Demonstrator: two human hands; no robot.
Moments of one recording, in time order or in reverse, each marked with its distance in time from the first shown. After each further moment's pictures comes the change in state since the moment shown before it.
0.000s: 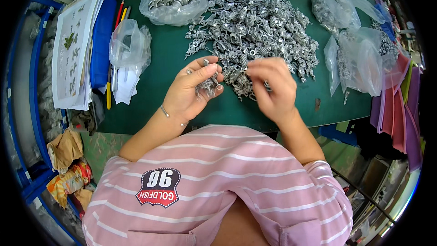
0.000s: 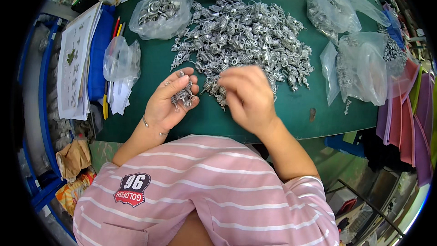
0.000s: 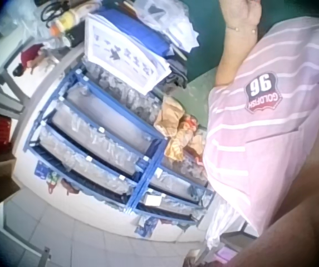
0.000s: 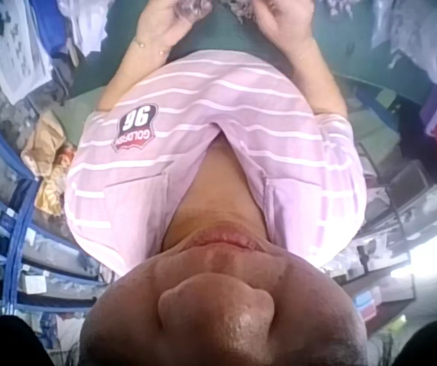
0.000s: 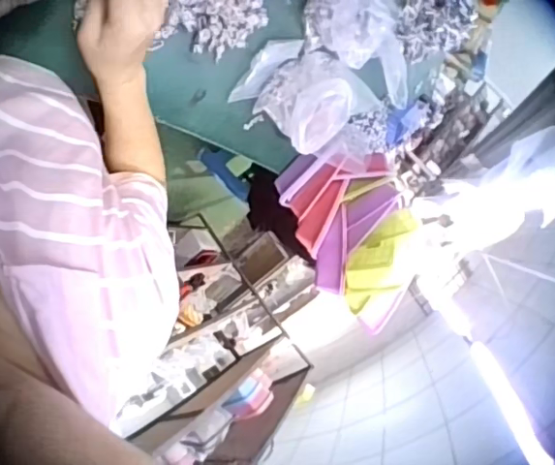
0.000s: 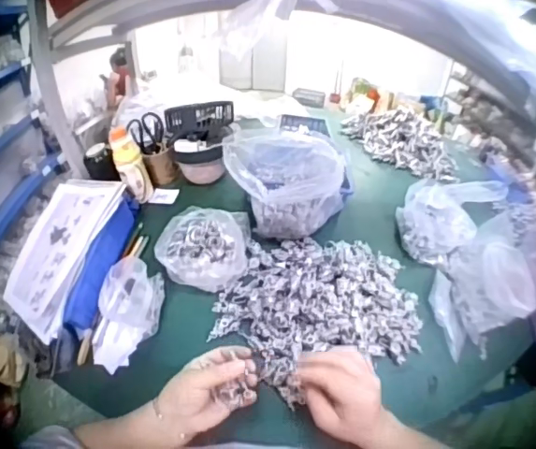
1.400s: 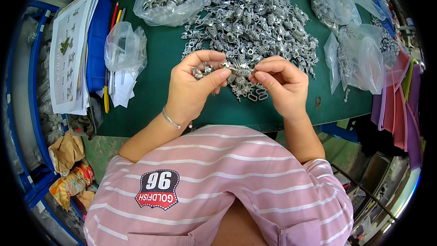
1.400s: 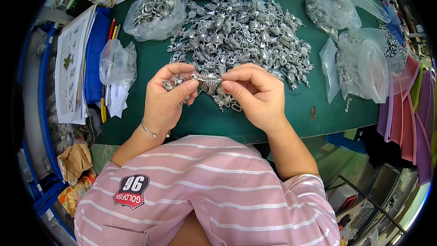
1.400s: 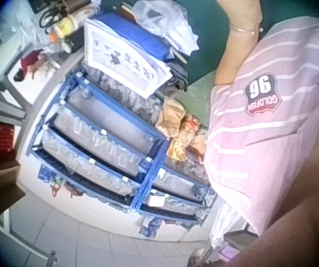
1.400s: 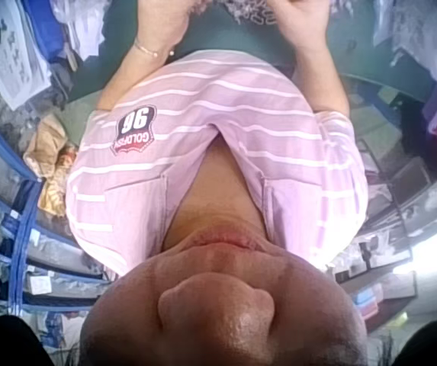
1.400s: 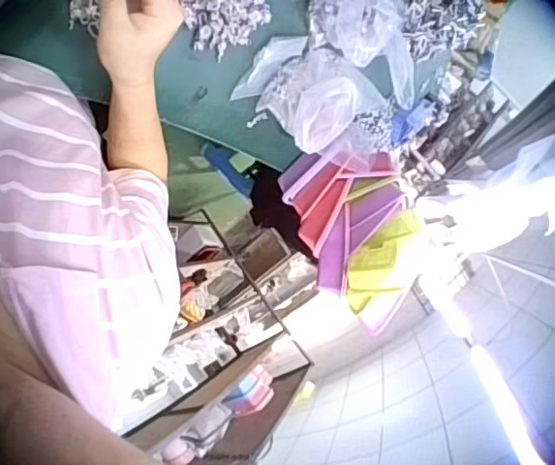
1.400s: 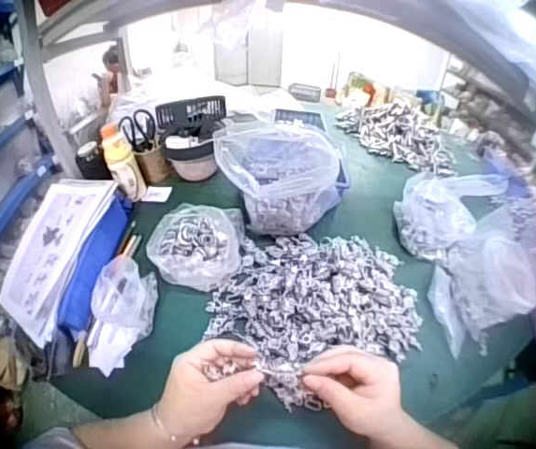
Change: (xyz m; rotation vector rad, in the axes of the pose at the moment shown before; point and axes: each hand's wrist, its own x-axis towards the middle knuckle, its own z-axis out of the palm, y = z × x) left_hand 0.002 -0.003 0.030 0.558 0.034 0.376; right_hand -0.005 0.001 -0.008 0.780 0.042 0.525
